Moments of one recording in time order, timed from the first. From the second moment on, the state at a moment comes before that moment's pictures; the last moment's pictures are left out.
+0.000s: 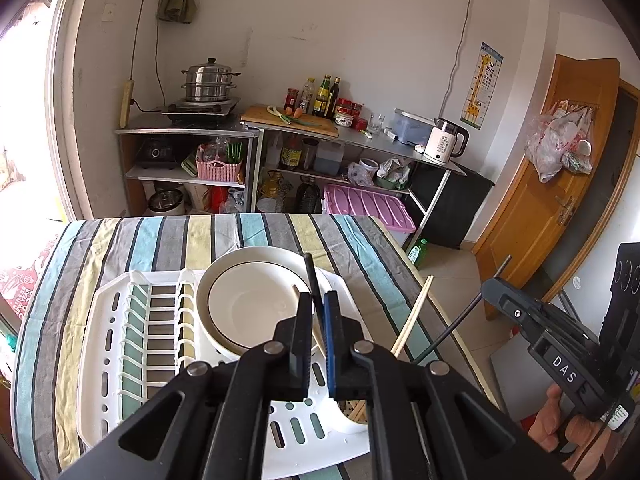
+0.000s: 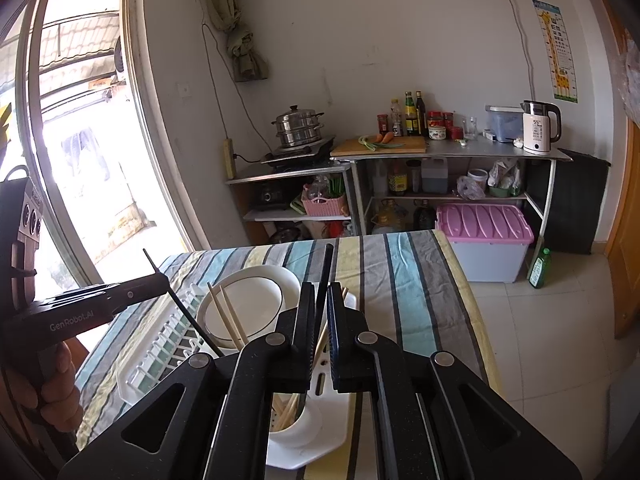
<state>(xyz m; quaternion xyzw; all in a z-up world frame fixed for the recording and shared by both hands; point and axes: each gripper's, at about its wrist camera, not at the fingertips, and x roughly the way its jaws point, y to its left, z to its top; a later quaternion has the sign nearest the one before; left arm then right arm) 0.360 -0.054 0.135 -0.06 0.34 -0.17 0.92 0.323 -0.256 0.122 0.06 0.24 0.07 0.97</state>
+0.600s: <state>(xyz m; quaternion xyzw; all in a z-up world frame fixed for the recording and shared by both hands) 0.298 -0.027 0.123 -0.04 0.30 -0.16 0.94 0.266 -0.259 0.115 0.07 0.23 0.08 0.97</state>
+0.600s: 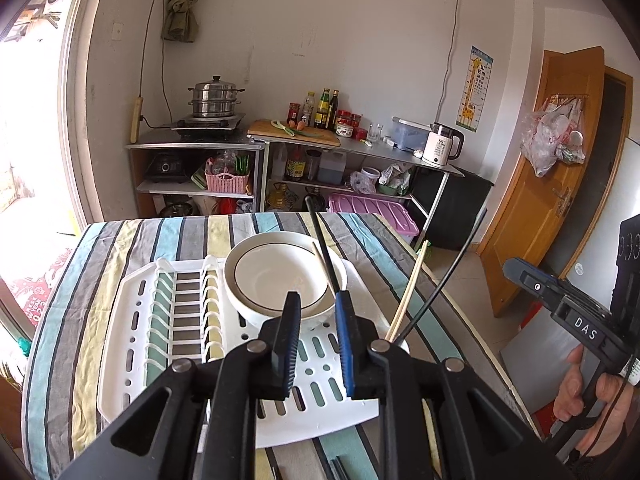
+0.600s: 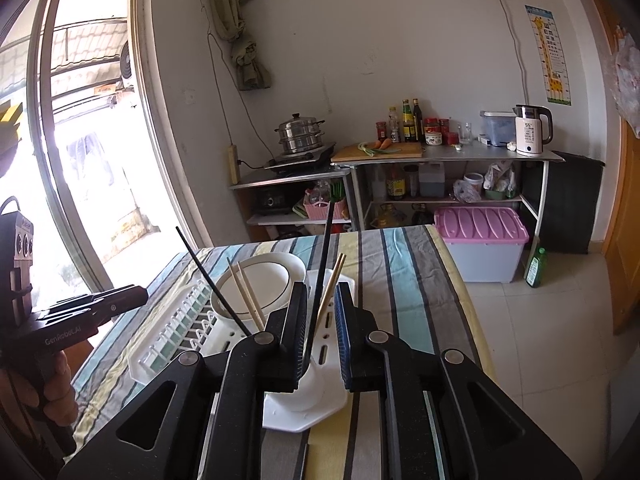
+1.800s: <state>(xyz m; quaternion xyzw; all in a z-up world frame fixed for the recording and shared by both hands) 0.199 0.002 -0.017 -0.01 0.43 -0.14 0.89 0.208 -0.149 -0.032 0.01 0.41 0.16 0.90</state>
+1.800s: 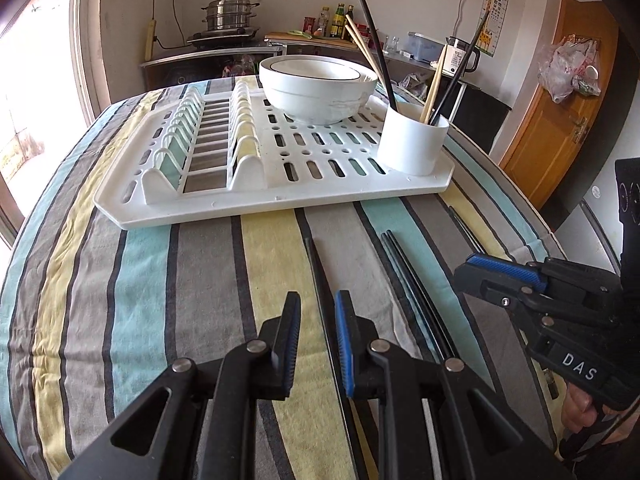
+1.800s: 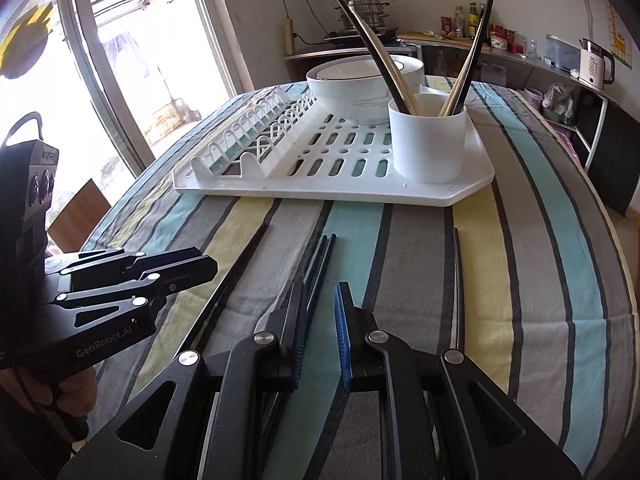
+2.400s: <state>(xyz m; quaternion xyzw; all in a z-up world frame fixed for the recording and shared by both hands) 0.207 -0.003 -0.033 0.00 0.45 -0.14 0.88 0.220 -0.142 -0.047 -0.02 0.43 0.13 0.89</state>
